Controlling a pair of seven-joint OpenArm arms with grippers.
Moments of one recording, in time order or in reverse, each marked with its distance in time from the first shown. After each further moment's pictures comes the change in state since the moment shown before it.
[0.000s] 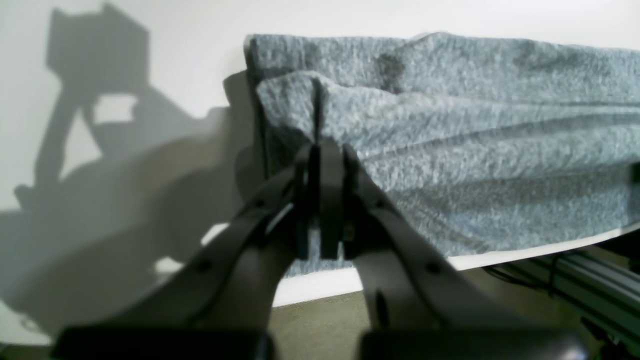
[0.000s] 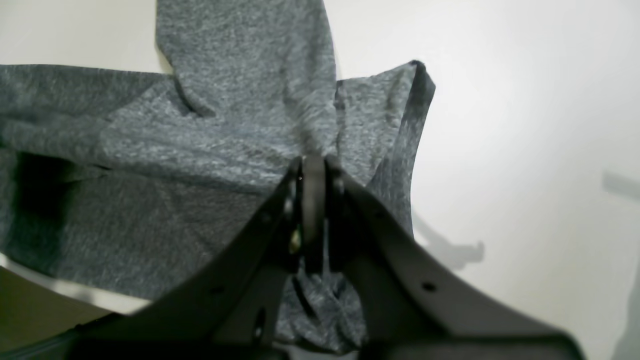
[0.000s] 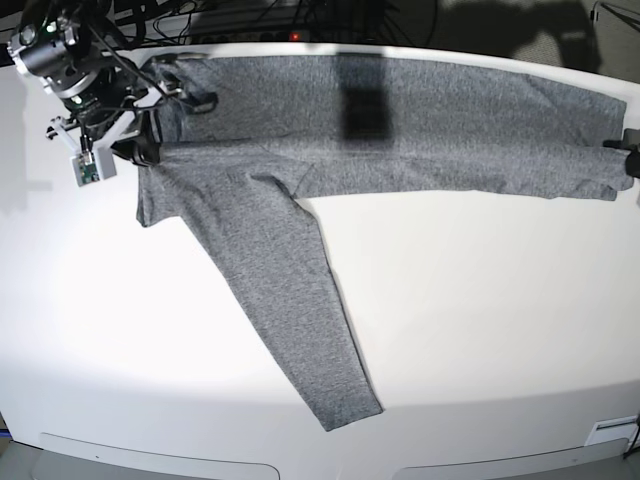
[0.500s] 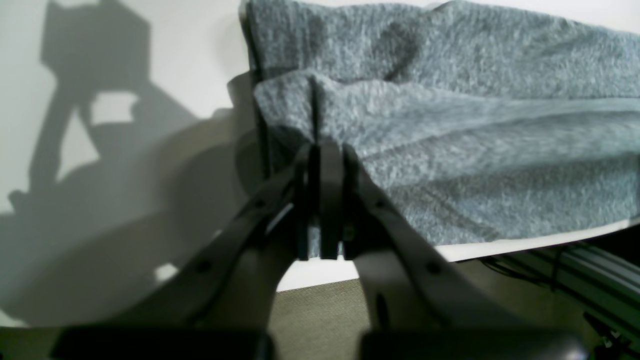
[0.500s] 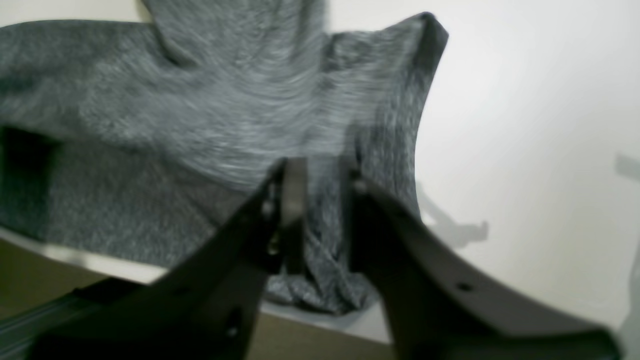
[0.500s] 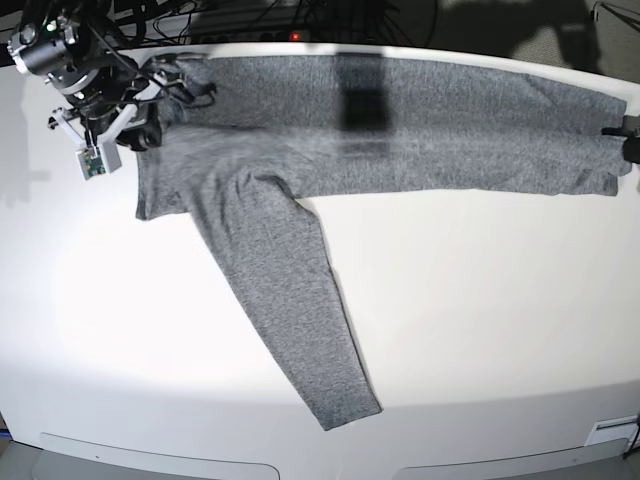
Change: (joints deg) left arm 3.1 0.4 0.0 0.0 0.1 0.0 -2.6; right arm -0.1 0.0 0.0 0.0 0.0 0.3 -7.2
